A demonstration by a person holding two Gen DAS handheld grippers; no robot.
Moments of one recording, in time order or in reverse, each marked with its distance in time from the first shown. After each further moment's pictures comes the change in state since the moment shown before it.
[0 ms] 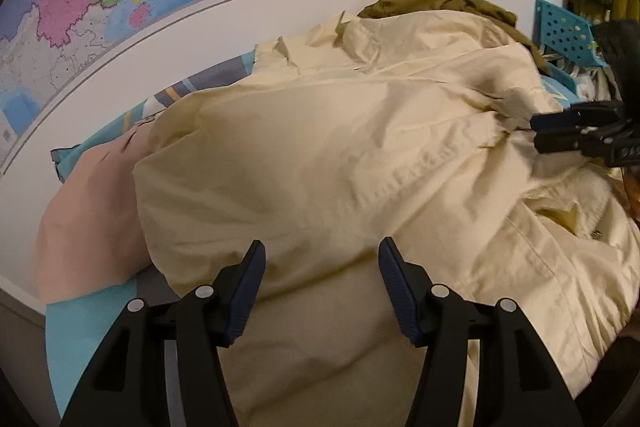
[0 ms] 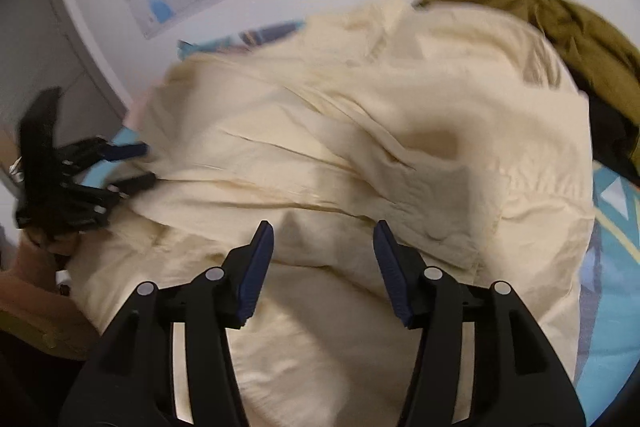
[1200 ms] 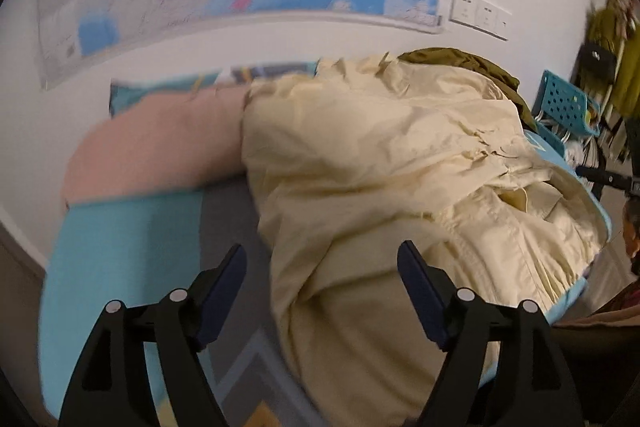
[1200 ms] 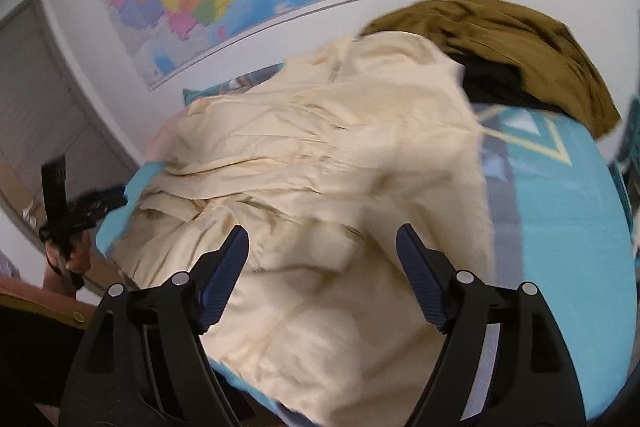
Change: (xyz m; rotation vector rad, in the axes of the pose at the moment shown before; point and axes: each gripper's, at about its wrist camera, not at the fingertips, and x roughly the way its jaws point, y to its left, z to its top) left arm -0.091 0.055 -0.084 -0.263 -0.089 -0.043; right arm -0.119 -0.020 -0.080 0.189 -0.134 -0.047
